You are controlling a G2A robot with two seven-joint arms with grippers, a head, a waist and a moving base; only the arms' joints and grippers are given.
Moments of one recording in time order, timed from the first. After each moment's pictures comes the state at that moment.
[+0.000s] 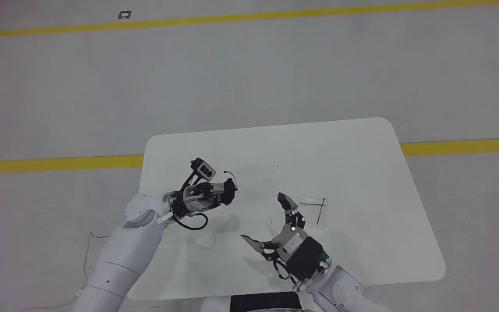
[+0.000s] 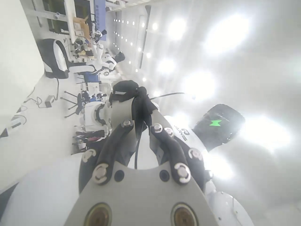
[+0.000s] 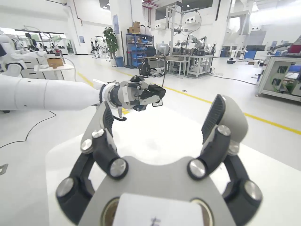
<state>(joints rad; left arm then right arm) 1.33 -1.11 -1.19 -1.38 -0.92 -0.15 -1.33 -1.86 -1.13 0.96 -2.01 -1.57 -0.08 -0.50</state>
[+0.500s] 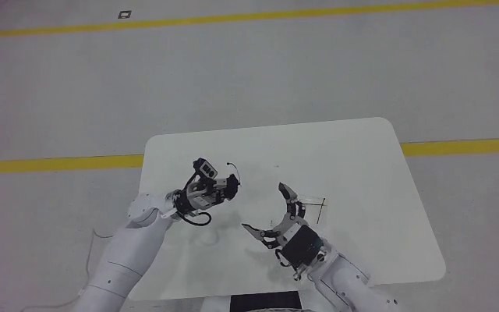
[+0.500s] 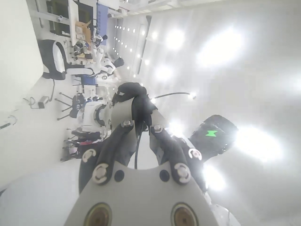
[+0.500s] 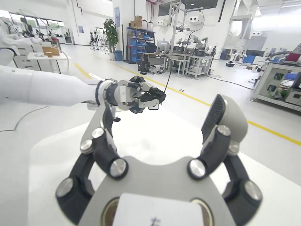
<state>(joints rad) 1.34 -1.11 -1.18 -1.39 -0.97 -0.09 -1.24 -1.75 -1.08 0.94 -2.01 -1.57 -0.03 -0.40</state>
